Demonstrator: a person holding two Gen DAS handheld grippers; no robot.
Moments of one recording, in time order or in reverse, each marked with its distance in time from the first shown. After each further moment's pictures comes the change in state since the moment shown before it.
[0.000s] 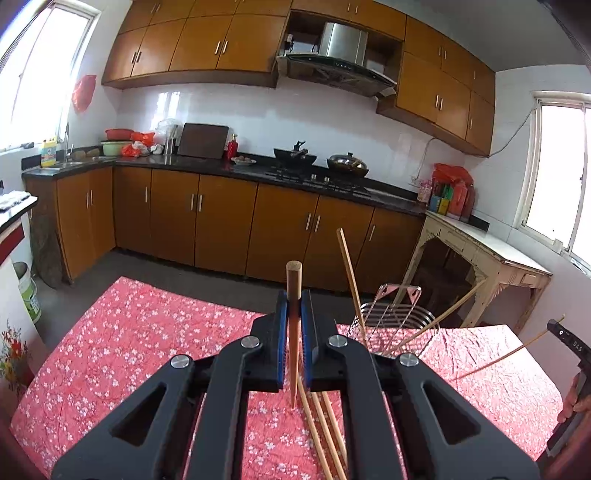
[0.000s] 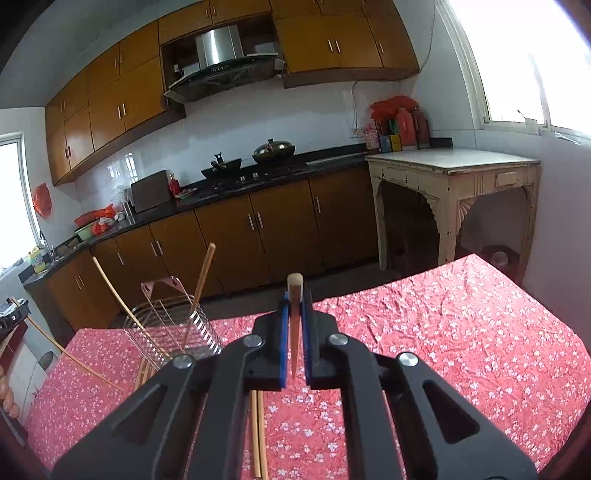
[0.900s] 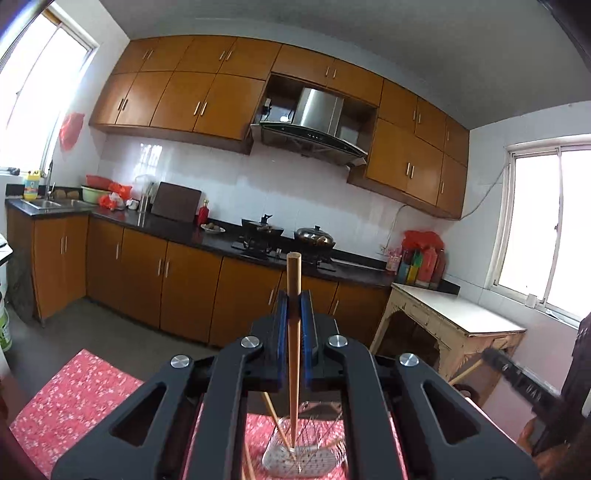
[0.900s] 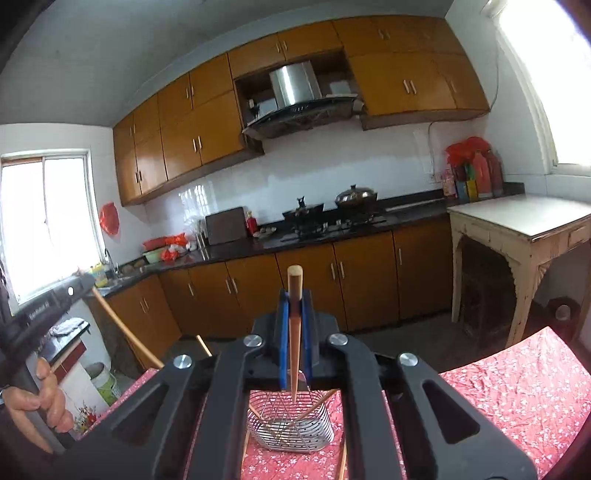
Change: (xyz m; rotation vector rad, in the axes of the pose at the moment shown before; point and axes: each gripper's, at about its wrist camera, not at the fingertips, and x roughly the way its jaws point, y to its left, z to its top) left arm -0.014 -0.074 0.097 -0.036 -0.254 -0.100; right arm -0.001 0.110 0.095 -0.066 -0.121 0.285
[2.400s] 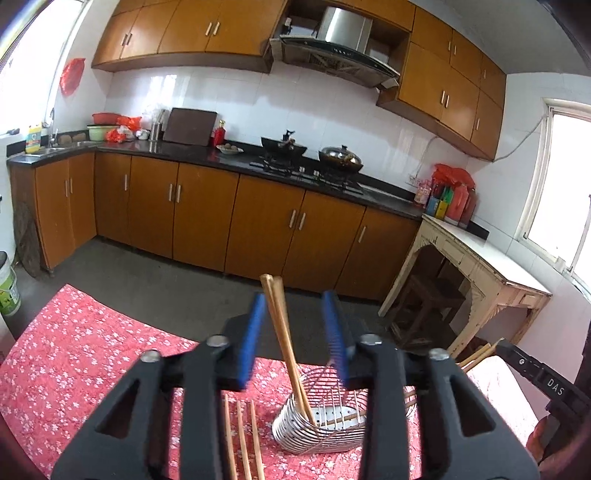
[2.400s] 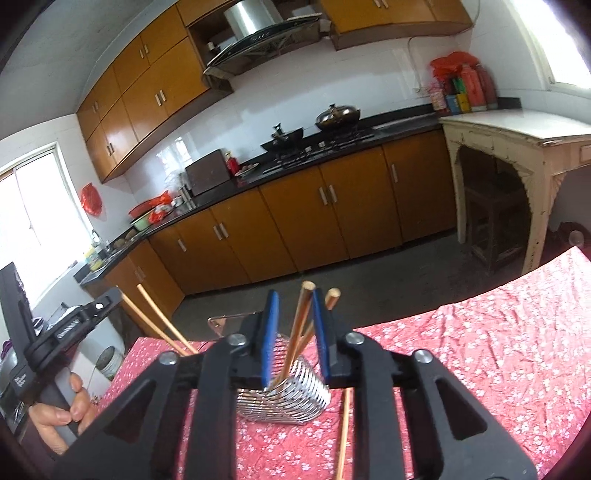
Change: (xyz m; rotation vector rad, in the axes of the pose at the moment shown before) left arm 0.095 0.027 -0.074 -0.023 0.292 0.093; right arm 0.096 -0.053 -0.067 0.154 0.243 -0.021
